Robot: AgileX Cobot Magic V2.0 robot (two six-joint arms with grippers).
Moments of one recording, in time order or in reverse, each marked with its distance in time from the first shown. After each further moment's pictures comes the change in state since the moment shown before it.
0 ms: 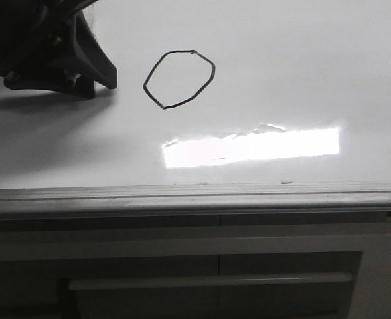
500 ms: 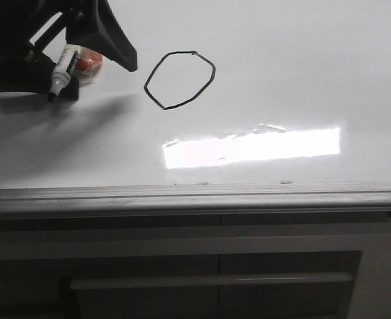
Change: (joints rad) left arm -0.002 -0.018 -0.002 -0.011 0.008 -0.001; right arm 0.000 0.000 0.000 0.018 0.007 0.000
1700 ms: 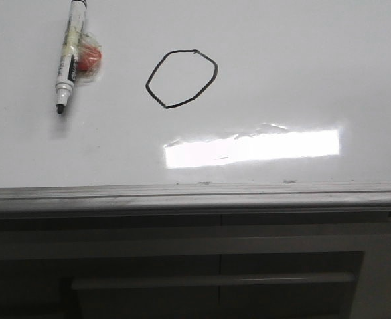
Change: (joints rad) left arm 0.007 -0.662 0.123 0.253 0.236 0.003; right arm -0.002 -0.317 0.251 -0.097 -0.232 0.000
